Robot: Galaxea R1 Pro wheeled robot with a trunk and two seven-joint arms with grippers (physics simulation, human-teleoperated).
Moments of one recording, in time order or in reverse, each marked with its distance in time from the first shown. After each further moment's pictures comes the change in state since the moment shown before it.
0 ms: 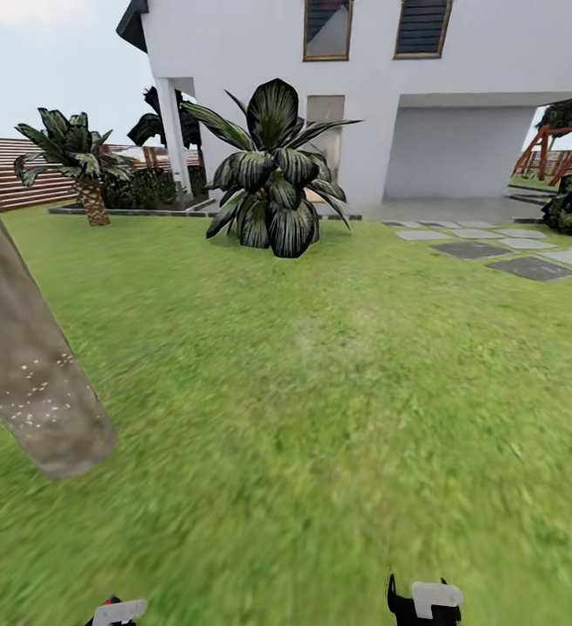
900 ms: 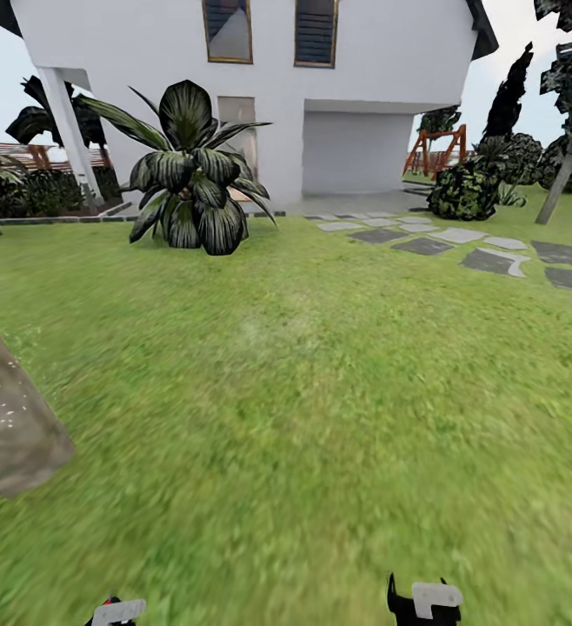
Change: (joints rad) left arm 0.000 0.001 0.000 -0.002 -0.001 0.001 0.000; right arm 0.000 0.000 0.000 0.000 0.000 0.000 0.001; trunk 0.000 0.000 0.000
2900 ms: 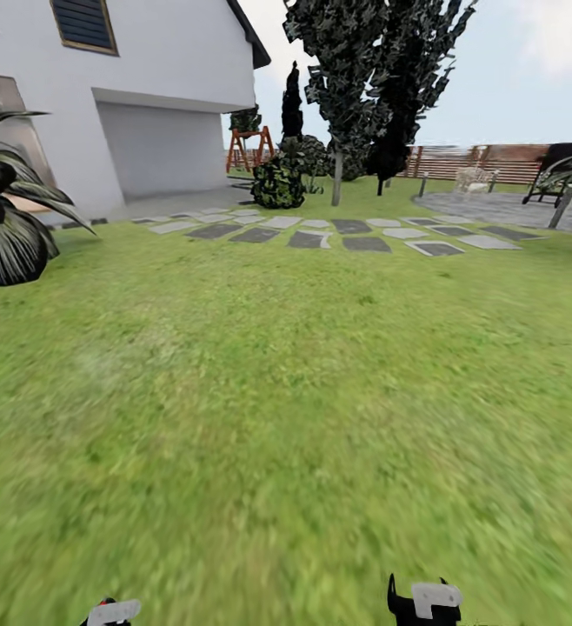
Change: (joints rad) left arm 0.000 0.009 0.013 0.002 -0.001 -0.001 0.003; right arm 0.000 0.000 0.000 0.000 -0.001 -0.001 0.000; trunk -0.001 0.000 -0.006
